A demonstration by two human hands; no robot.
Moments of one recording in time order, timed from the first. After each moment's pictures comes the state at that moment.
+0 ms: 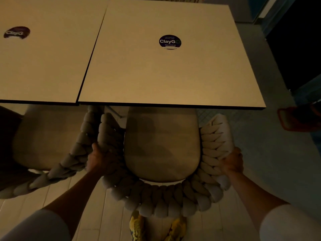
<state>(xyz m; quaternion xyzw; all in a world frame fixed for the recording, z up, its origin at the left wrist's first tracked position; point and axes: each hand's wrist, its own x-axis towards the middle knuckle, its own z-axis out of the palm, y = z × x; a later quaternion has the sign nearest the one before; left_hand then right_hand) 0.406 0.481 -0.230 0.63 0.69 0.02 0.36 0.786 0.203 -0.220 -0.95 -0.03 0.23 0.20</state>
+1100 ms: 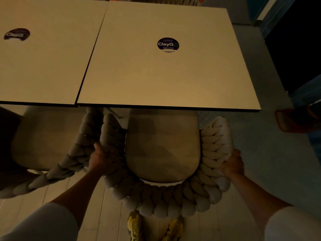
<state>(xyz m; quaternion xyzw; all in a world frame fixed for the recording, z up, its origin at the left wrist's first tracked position) 0.420 0.479 -0.222 0.65 0.66 -0.02 0.39 0.807 0.182 -0.224 -0.95 -0.05 0.25 0.20</state>
